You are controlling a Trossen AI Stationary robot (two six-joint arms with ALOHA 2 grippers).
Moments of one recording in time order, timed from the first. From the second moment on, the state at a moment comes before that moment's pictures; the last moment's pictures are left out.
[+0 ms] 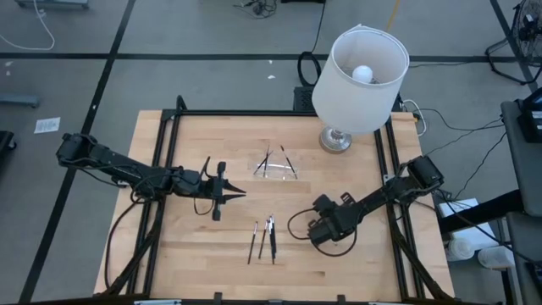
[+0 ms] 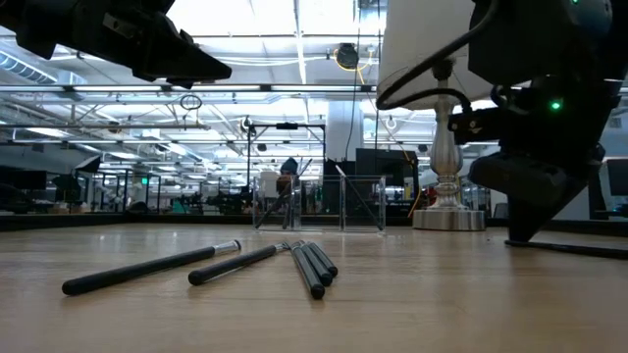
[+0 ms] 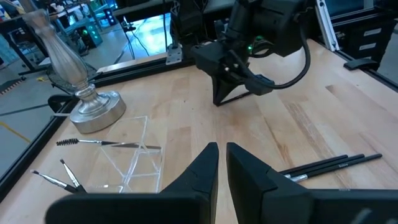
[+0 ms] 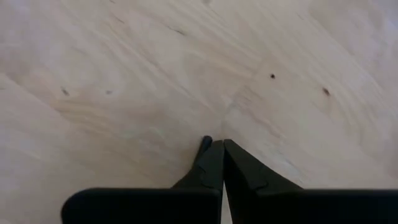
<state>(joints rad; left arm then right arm) -0.22 1.09 0.43 0.39 -0.18 0.16 0.46 1.84 0.99 -0.80 0.44 1.34</state>
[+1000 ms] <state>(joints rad) -0.22 1.09 0.43 0.38 -0.18 0.16 0.63 1.88 1.02 -0.43 0.43 1.33</state>
